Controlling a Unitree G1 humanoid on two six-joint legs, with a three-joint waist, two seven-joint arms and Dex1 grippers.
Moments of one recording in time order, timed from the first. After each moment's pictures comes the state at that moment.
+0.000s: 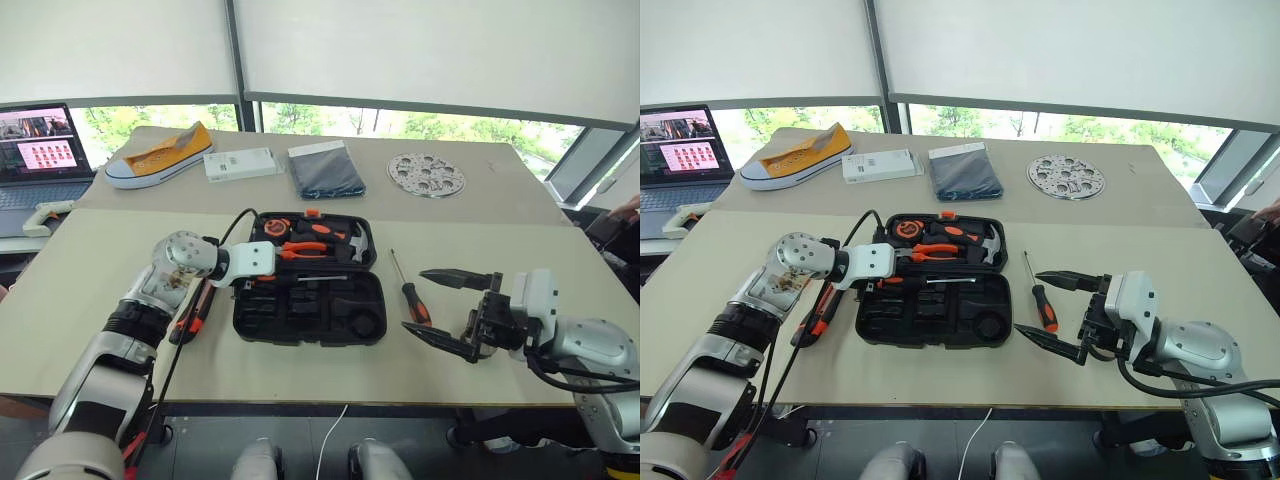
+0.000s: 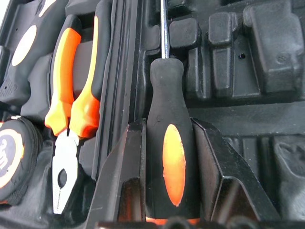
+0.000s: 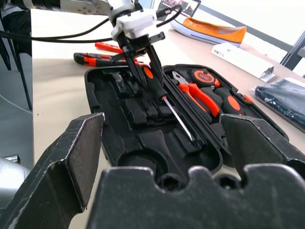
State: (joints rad) left arm -0.80 0.63 -0.32 0.52 0.16 -0.15 -1.20; right arm -0.03 -0.74 -0.18 -0.41 0.58 0.15 0.99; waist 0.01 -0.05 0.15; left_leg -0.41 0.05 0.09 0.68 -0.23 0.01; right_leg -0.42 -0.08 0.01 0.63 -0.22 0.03
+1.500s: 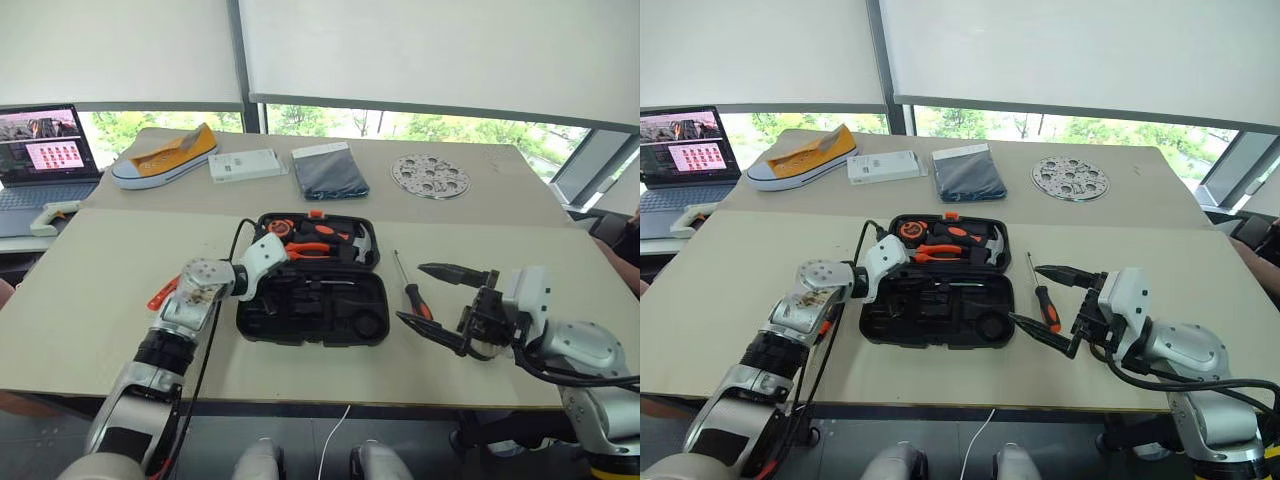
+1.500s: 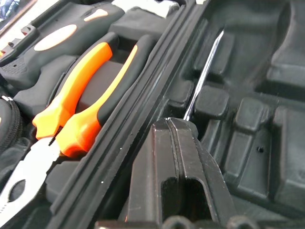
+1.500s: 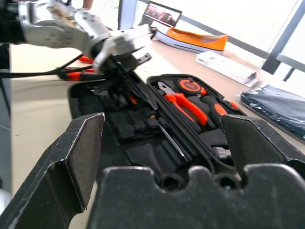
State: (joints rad) left arm -0.62 0.44 -0.15 0.37 -0.08 0.16 -0.99; right arm -0.02 -0.65 -0.19 -0.42 0.53 0.17 0.90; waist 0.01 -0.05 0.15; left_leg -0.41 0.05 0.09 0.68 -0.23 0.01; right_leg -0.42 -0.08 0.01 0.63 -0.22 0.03
